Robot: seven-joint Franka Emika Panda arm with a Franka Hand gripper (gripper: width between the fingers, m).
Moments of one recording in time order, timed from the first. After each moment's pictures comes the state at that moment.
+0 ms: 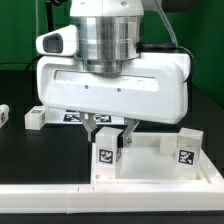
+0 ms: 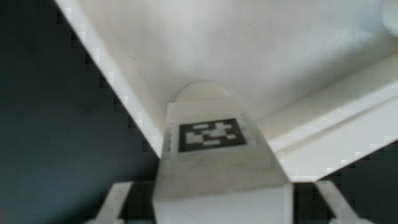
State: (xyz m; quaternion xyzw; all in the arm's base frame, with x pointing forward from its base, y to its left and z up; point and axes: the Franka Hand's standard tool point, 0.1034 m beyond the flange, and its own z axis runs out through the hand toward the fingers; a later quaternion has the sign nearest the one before) arm 0.633 -0.007 0.075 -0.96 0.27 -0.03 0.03
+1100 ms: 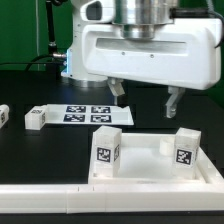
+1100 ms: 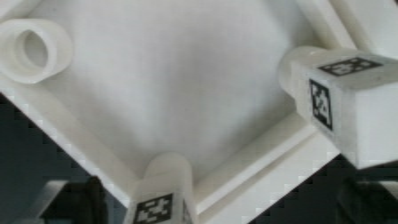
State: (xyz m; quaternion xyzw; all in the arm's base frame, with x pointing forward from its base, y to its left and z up) arm 0.603 0.044 0.111 -0.93 0.36 -0.02 0.03
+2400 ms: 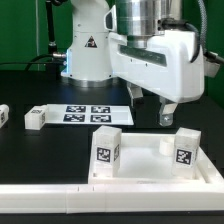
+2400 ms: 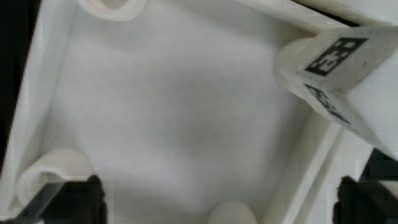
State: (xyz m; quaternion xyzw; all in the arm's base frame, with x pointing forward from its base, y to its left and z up) arm 0.589 0.061 0.098 -0.80 0.60 0.01 0.05
